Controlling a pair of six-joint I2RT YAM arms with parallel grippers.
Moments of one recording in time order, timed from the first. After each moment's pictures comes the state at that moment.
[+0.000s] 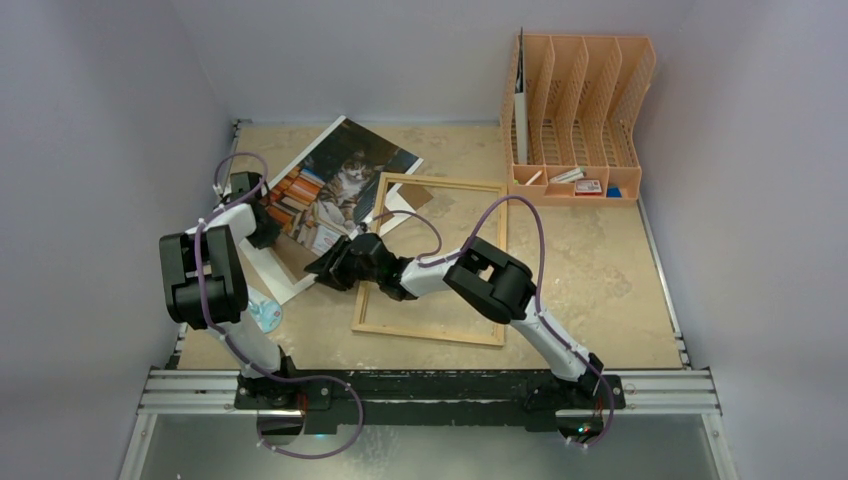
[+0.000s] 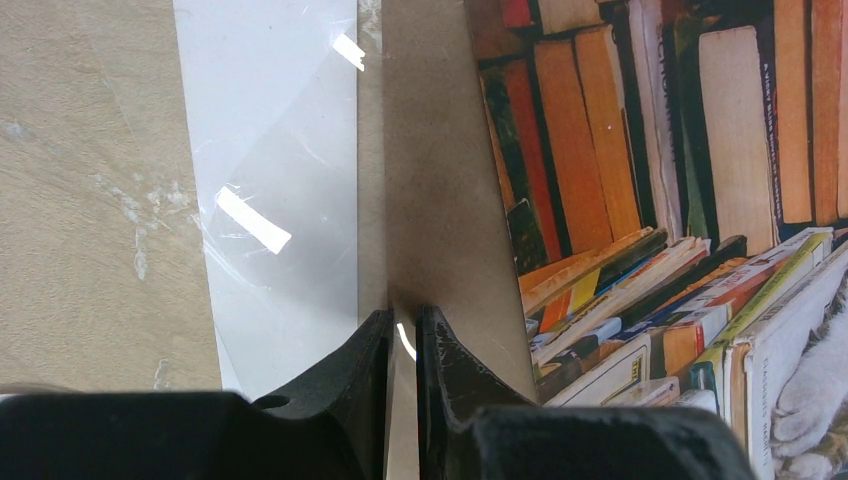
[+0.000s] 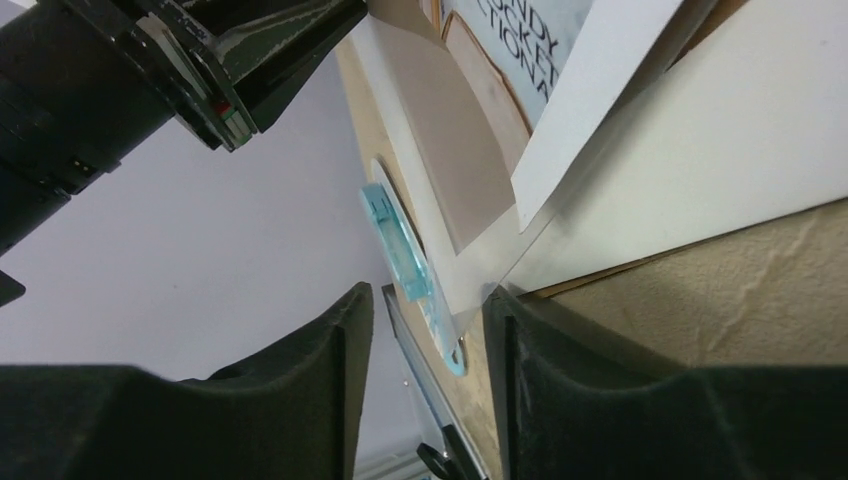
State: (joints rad) left arm 0.21 1.76 1.01 -0.37 -0.17 -0.51; right arm 1.04 2.39 1.47 0.54 -0.13 1.53
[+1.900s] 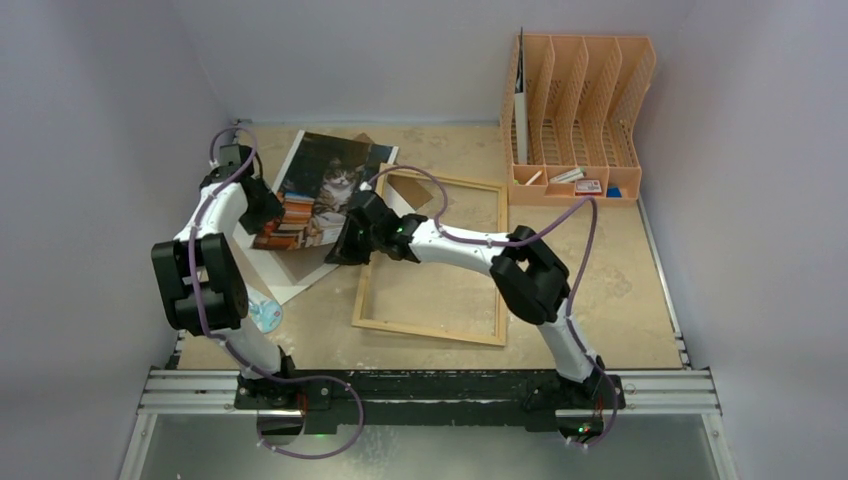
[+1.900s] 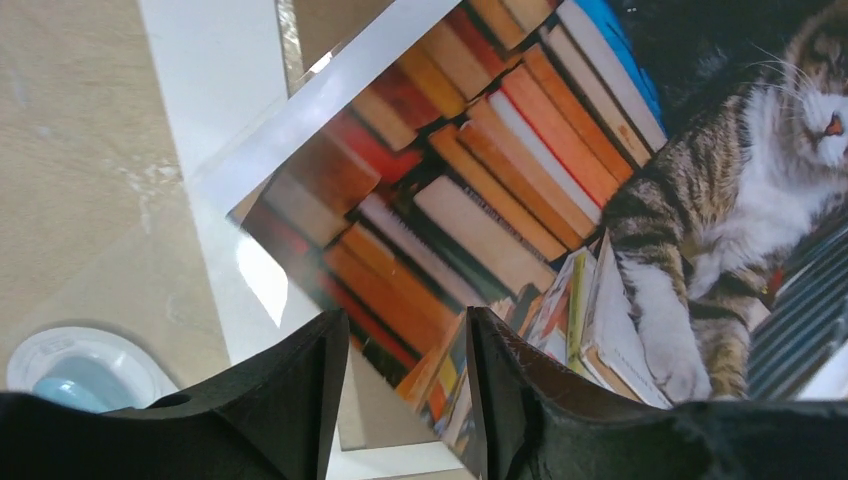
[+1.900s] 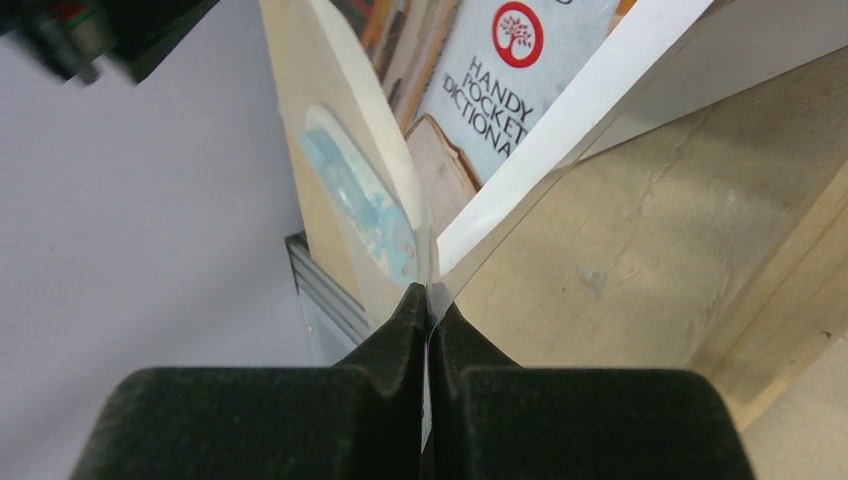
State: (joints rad) left arm 0.20 1.68 1.25 -0.64 -0.11 -0.48; right arm 0.98 2.18 1.68 -0.19 -0.16 1.21
